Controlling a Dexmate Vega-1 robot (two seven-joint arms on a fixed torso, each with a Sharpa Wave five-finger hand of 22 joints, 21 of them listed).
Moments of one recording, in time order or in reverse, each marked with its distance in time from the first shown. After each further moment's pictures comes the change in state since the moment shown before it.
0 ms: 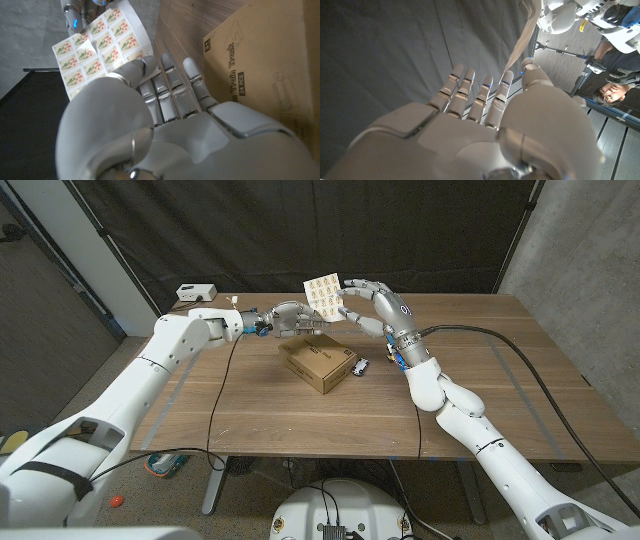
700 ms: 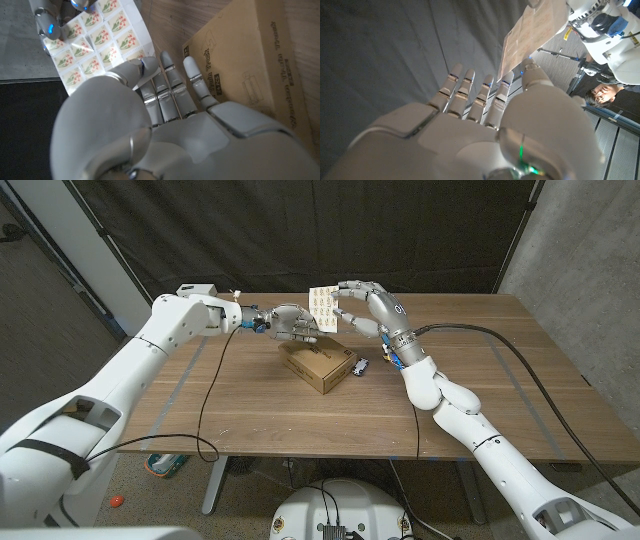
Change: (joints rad) left arm -0.088 0.027 0.060 0.018 0.076 0.126 -0.082; left_hand -0.010 -0.051 0.072 0.011 0.127 0.000 0.011 0.067 0.091 0.050 0.012 0.004 0.019 0.041 -0.003 0.008 -0.005 0.016 0.016 0.009 0.004; right arm 0.027 -0.003 -0.030 0.020 -0.012 0.006 -0.008; right_hand 0.000 0.000 0.004 -0.004 -0.008 0.011 0.000 0.000 0.000 0.005 -0.005 0.000 -0.004 0.000 0.000 0.000 -0.005 -0.009 0.016 0.006 0.000
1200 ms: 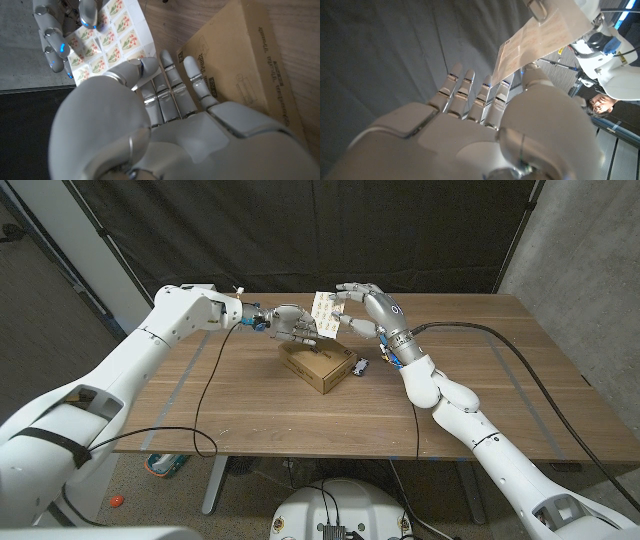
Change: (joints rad) left arm -0.069 0.000 0.053 0.036 0.050 0.028 -0.069; left_hand -0.011 -0.010 0.022 0.009 0.045 0.000 0.000 0.015 0.027 0.000 0.000 -0.008 0.009 0.007 0.004 0.000 0.002 0.001 0.001 0.000 0.005; right arm 0.011 -0.010 -0.011 0.000 -0.023 -0.046 0.035; right_hand 0.000 0.000 0.000 0.000 -0.004 0.009 0.001 0.000 0.000 0.000 0.000 -0.008 -0.002 -0.004 0.004 -0.004 0.000 0.002 -0.010 0.008 0.000
